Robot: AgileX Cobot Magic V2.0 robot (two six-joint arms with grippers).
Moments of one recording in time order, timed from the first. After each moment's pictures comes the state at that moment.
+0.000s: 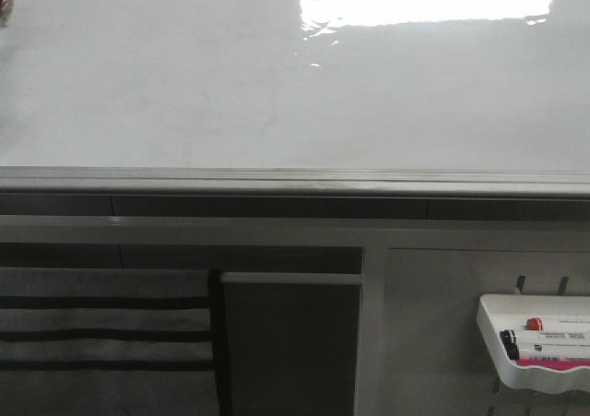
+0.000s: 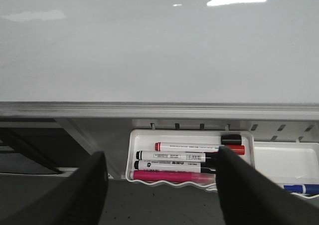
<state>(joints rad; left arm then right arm) -0.06 1.35 -0.98 -0.20 0.26 0.24 -0.01 0.64 -0.60 0.15 0.61 -0.06</state>
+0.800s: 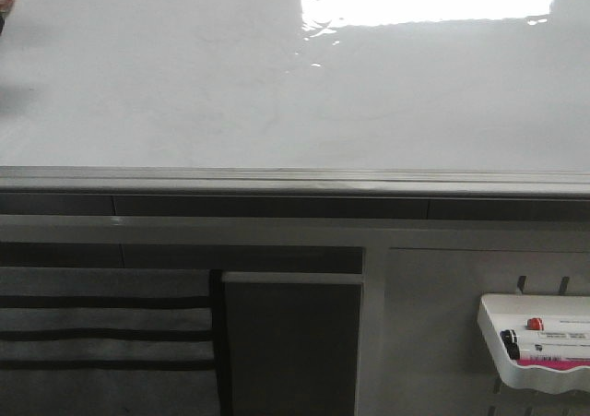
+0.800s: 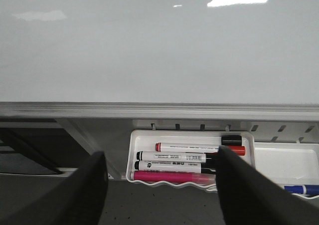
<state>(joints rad) -0.06 1.46 -1.04 -0.20 0.27 0.24 -0.01 0.64 -0.60 0.15 0.61 -0.07</state>
